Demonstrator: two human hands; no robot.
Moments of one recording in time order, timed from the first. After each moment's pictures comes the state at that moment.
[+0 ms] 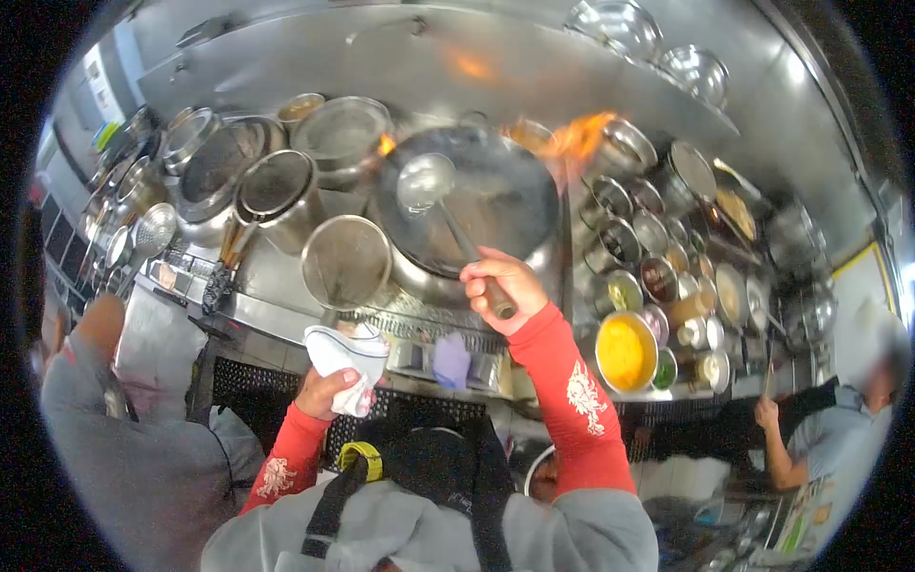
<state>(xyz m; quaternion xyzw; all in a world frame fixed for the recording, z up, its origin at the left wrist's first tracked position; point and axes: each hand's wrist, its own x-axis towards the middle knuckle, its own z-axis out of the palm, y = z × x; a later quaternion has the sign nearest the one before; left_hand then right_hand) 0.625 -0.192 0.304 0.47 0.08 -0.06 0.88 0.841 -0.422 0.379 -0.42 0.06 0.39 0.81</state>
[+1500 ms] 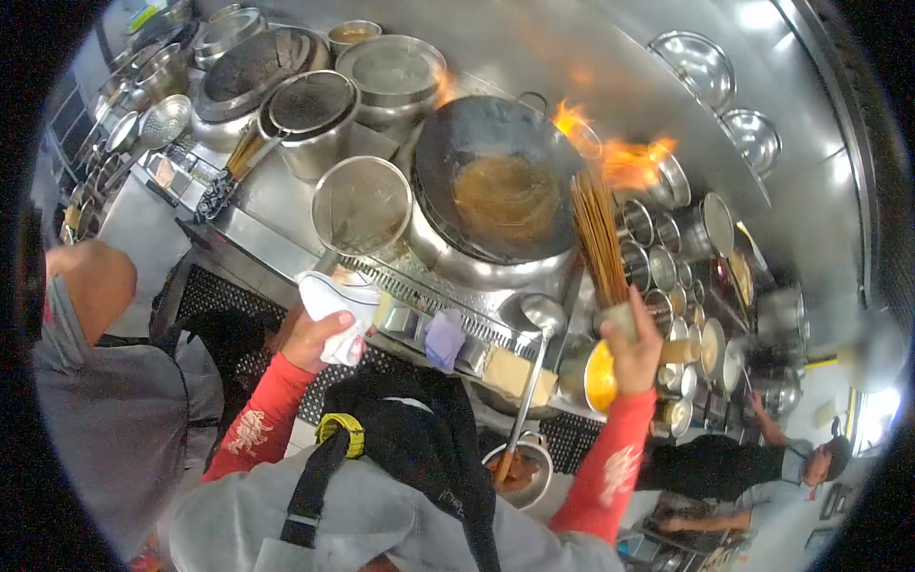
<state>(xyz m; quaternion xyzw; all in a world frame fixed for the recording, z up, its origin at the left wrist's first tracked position) 0.628 -0.181 0.273 0.40 0.14 0.03 0.90 0.824 -0.551 0.394 -0.89 -0.17 -0.04 0.42</state>
